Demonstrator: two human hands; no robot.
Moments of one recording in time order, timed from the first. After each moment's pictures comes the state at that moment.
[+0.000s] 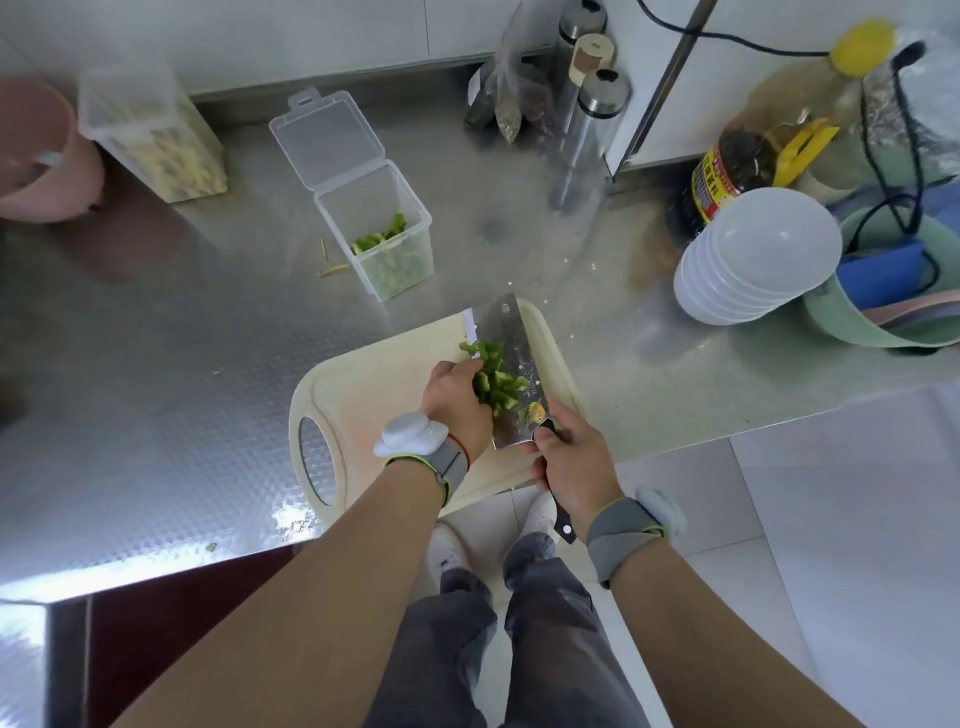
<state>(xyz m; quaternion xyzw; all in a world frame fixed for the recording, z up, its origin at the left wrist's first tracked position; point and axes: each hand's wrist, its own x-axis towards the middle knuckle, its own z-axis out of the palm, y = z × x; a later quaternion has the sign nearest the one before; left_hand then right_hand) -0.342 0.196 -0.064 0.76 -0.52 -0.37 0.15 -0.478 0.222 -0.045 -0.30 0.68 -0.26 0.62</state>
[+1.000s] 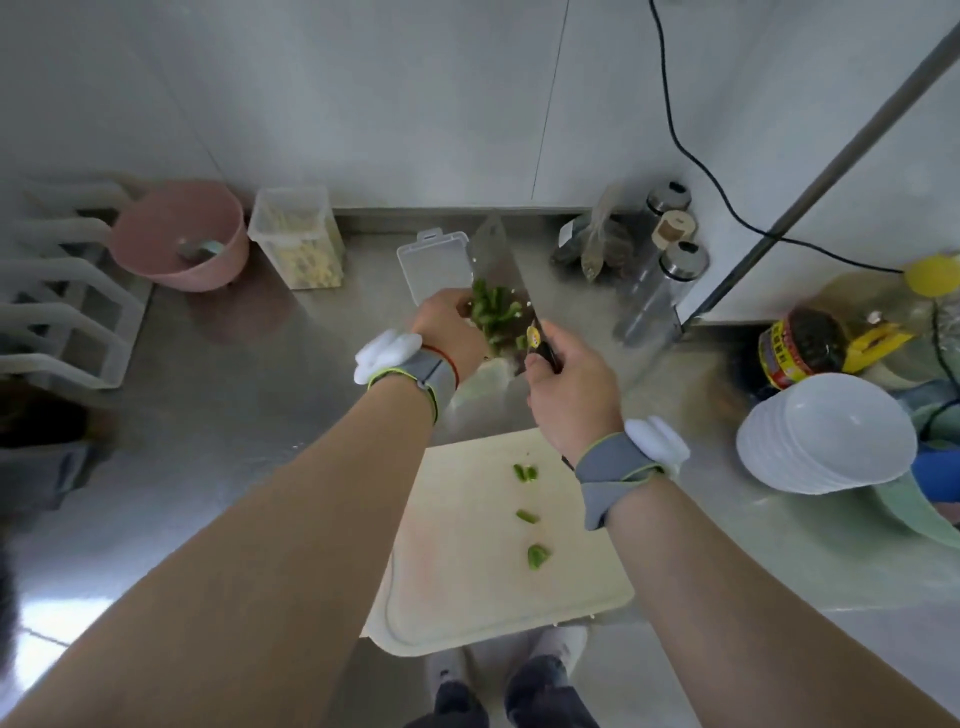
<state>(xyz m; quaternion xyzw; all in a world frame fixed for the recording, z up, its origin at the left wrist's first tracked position) -0.225 0.059 0.029 0.78 -0.41 -0.32 0.34 -0.368 0.085 0.050 -0.62 0.60 -0.28 0.42</state>
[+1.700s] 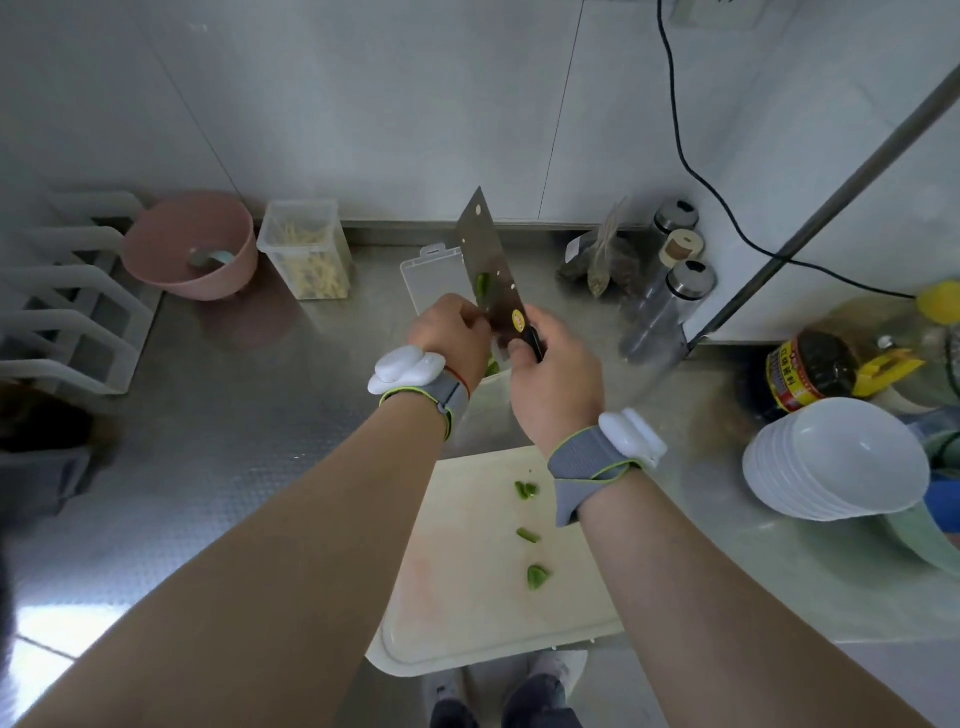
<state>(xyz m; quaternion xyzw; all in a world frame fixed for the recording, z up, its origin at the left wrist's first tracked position) -0.227 0.055 0.029 0.82 -0.41 -0.22 0.33 -0.345 0.074 0.063 -0.68 0.57 -0.31 0.34</state>
